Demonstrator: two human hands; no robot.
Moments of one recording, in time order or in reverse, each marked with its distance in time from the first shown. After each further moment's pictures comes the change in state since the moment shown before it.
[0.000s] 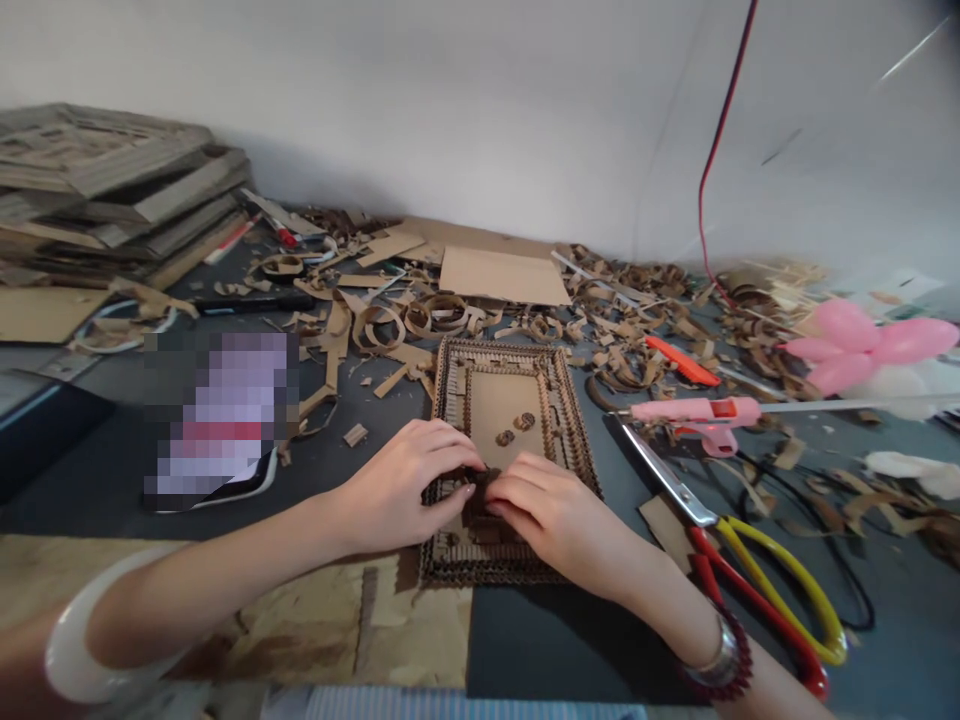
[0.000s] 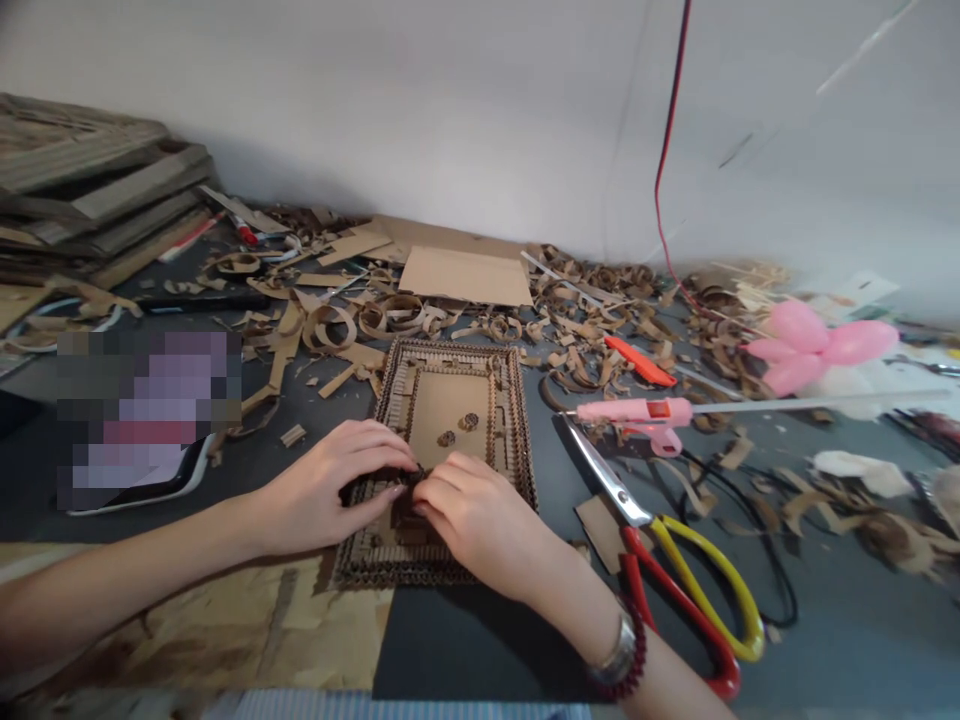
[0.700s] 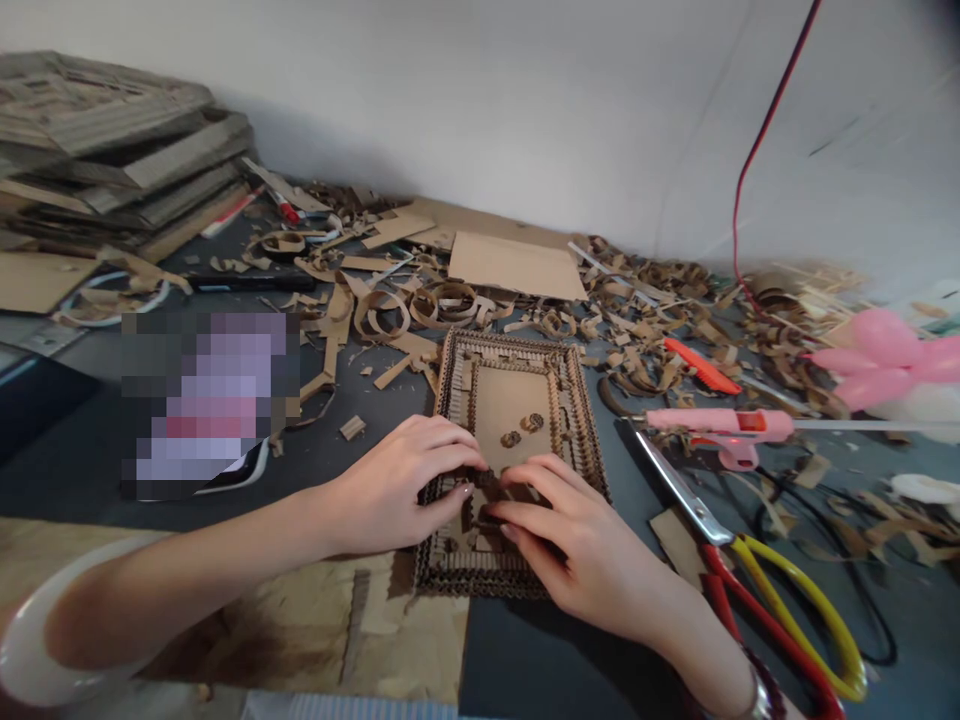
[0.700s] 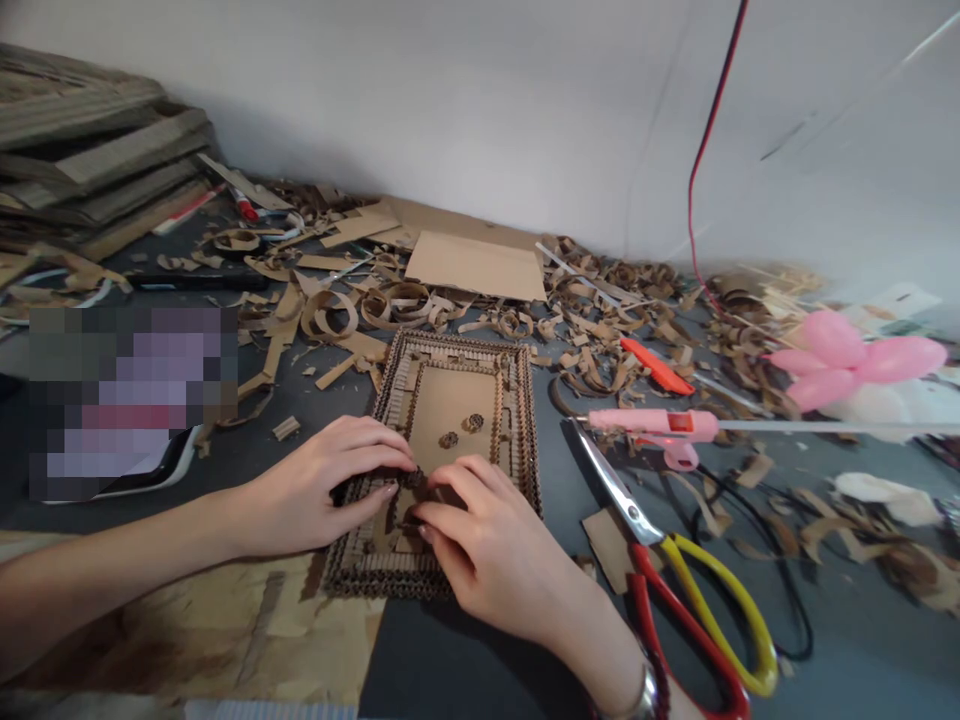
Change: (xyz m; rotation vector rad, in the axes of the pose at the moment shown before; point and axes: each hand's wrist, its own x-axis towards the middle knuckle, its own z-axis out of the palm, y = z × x) left_hand -0.001 -0.004 0.002 0.009 0.005 0.001; right_hand -0.012 -0.005 -0.008 0.043 -0.046 0.084
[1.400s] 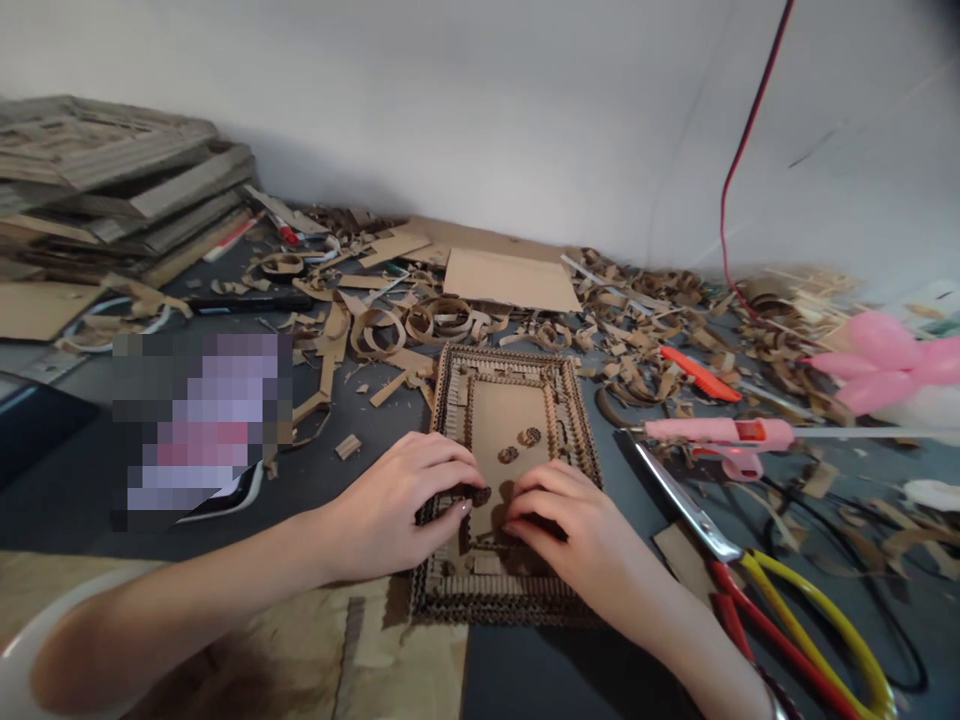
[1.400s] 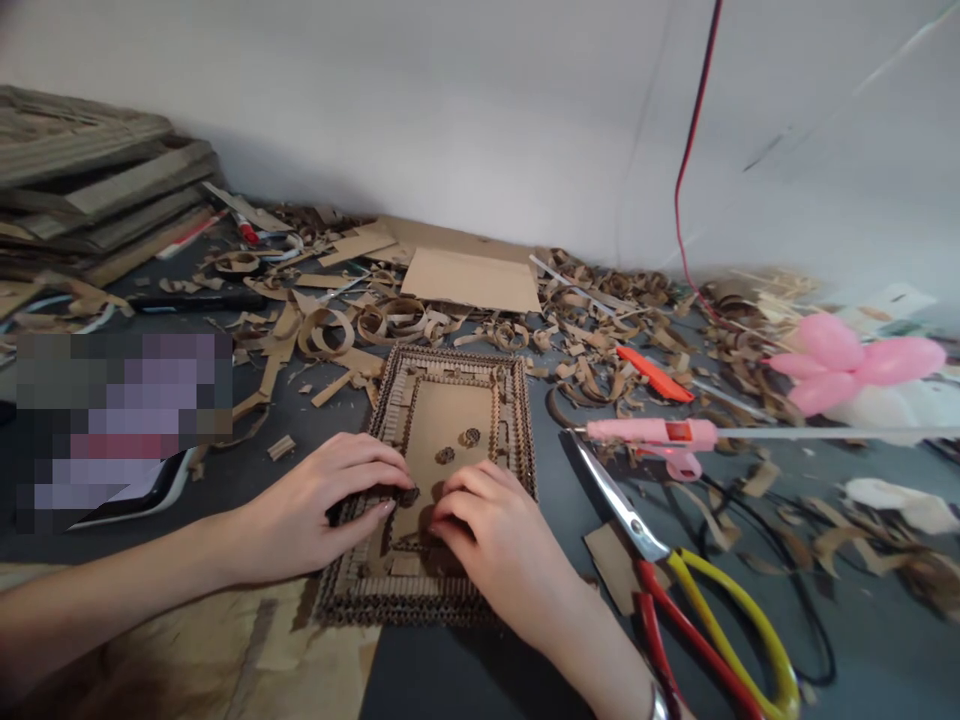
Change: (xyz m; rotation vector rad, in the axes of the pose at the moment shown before) left_hand 0.000 0.001 0.000 -0.012 0.017 -0.018; right_hand 0.008 0.013 0.003 0.032 0.120 0.131
